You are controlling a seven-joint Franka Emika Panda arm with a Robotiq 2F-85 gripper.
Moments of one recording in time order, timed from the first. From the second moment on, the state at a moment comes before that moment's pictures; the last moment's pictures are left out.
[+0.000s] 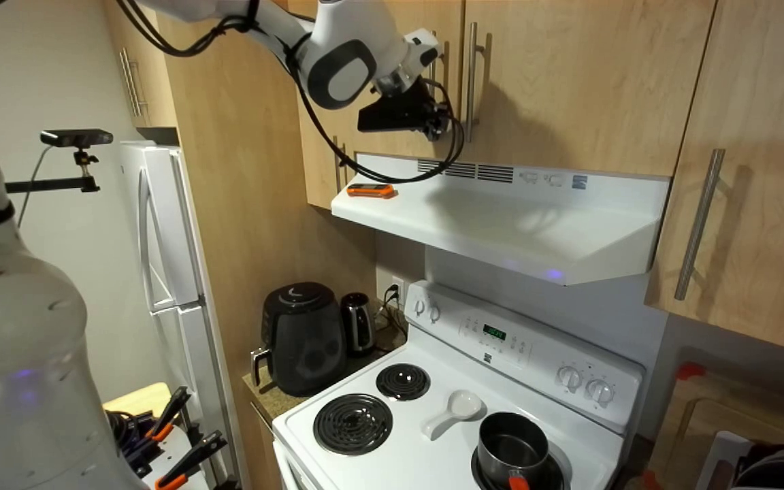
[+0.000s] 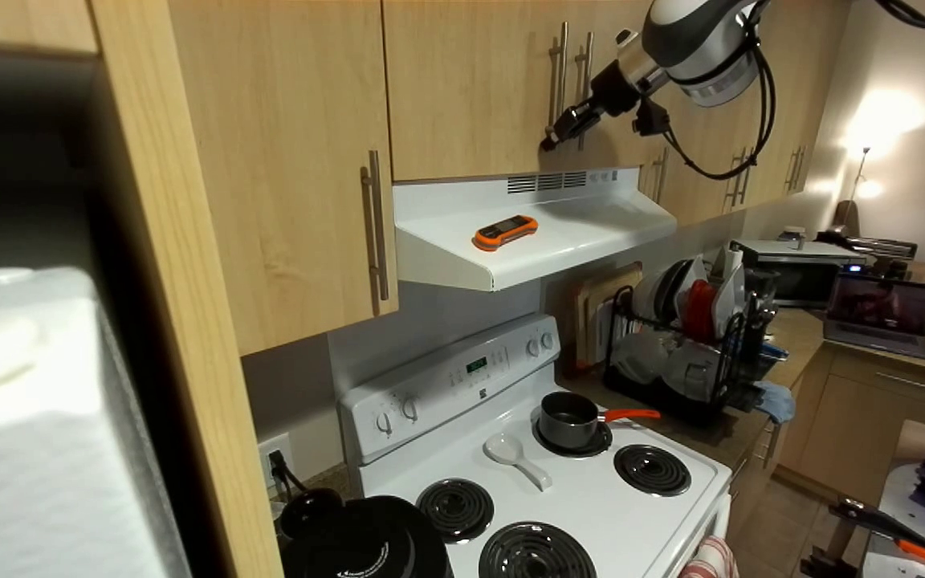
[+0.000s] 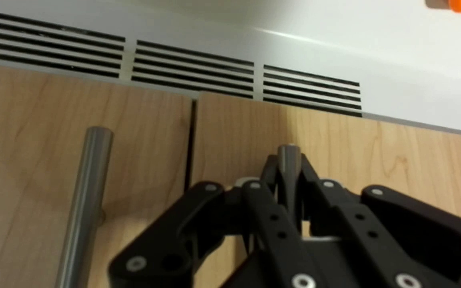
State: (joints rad) arm 0.29 -0.08 -0.22 -2.09 0.50 2.89 -0.63
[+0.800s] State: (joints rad) arm 0.29 -0.18 -0.20 -2.19 0.38 2.89 -0.59
